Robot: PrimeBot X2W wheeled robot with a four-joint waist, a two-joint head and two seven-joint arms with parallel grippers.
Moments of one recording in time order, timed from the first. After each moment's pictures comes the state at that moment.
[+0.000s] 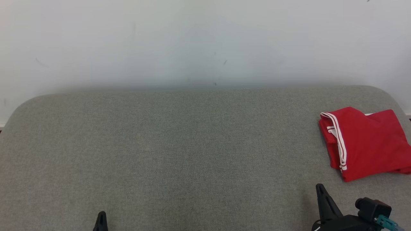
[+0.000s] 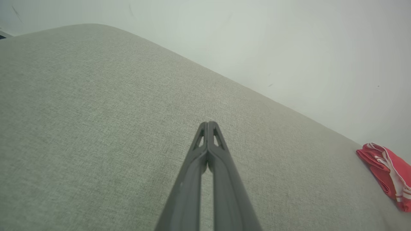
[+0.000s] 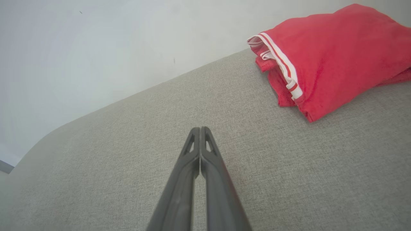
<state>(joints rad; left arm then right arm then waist) 0.12 0.05 0.01 0.18 -0.50 -0.10 -0.19 -0.02 -0.05 -0.03 0.29 0.40 0.13 -0.05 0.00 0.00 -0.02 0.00</state>
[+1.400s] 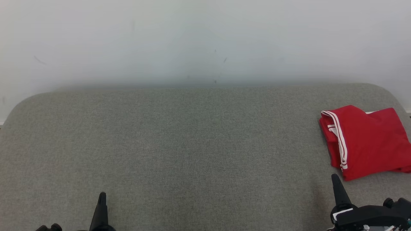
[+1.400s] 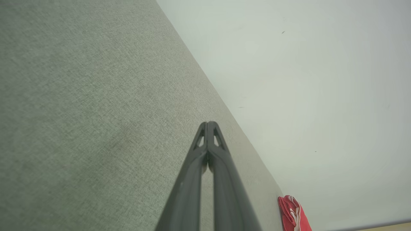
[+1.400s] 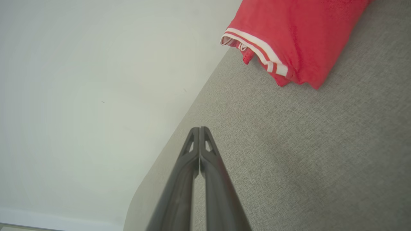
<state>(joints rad) -0.03 0.05 0.02 0.25 -1.07 -0.11 -0.06 -0.06 -0.05 -0.12 0.27 1.01 0.13 0.05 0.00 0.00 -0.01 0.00</state>
